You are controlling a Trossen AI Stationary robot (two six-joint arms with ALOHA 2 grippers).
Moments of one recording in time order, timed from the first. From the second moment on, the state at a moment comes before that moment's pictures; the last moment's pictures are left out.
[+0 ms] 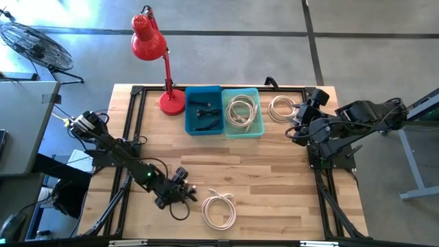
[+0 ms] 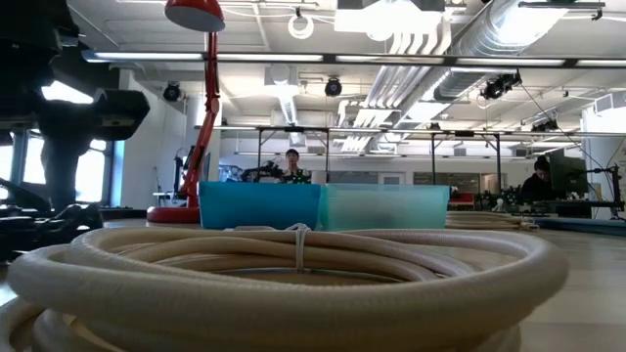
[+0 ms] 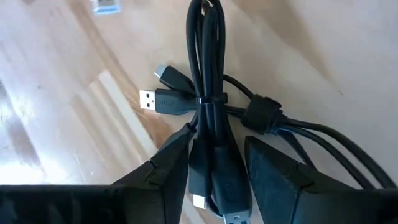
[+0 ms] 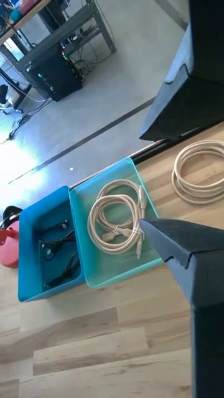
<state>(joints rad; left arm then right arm) -0.67 1.53 0.71 -0.24 -0.26 0.07 0.32 1.03 1.41 -1.35 0.82 0.34</state>
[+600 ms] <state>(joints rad) -0.67 1.53 0.73 -0.25 -0.30 -0.14 0.32 1.03 1.33 -1.29 0.82 0.30</state>
